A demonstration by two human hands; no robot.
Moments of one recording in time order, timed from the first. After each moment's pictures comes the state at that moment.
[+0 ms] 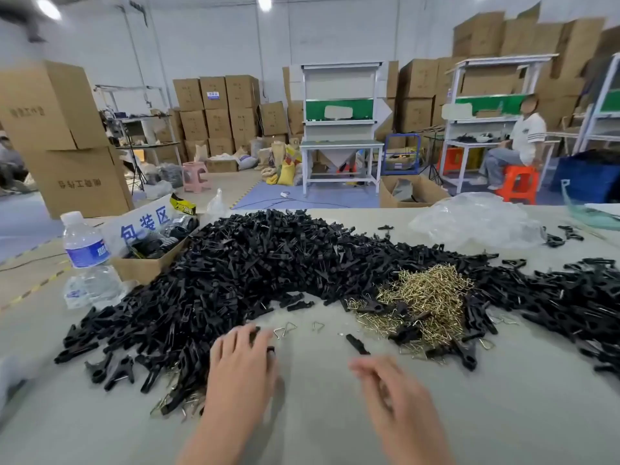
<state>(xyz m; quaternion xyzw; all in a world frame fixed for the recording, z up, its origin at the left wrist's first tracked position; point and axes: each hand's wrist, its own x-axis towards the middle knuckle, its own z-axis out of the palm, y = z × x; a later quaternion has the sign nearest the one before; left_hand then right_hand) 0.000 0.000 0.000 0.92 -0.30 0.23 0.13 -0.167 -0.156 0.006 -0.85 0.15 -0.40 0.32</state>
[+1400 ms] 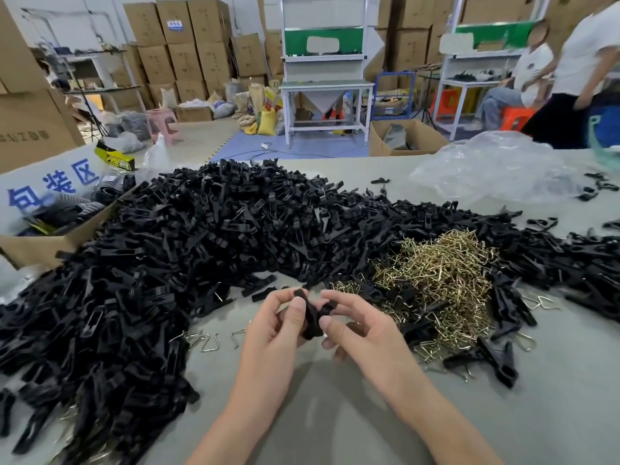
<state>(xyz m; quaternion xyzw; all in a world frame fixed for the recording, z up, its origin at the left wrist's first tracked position) 0.019 -0.114 -0.002 0.61 -0.24 -0.16 0.74 -0.057 -0.239 -0.012 -0.68 0.15 -0.20 0.69</state>
